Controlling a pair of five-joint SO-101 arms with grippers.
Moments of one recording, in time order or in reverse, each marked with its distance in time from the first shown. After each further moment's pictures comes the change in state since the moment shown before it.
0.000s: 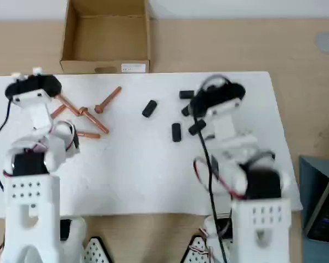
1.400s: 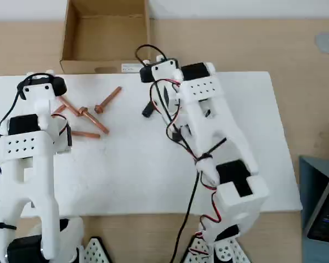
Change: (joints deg) left arm -4.2 22.7 -12.0 13.4 -10.6; right arm -12.0 71.7 -45.4 11.0 -0.6
